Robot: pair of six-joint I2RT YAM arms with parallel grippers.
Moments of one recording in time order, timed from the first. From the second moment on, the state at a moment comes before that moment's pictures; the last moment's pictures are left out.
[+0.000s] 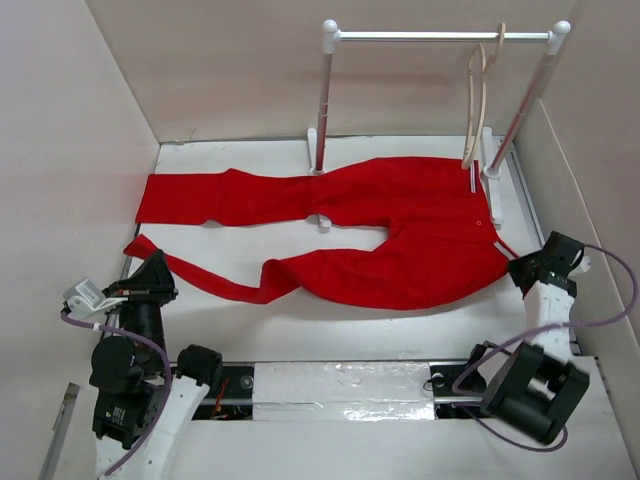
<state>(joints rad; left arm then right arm) -0.33 0.01 0.71 -0.47 -0.56 -0.60 -0.56 1.09 0.57 -0.37 -0.02 0.72</state>
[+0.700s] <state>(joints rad) -0.34 0.09 0.78 -0.53 -0.78 -0.63 -0.56 0.65 1.04 -0.80 0.32 0.72</state>
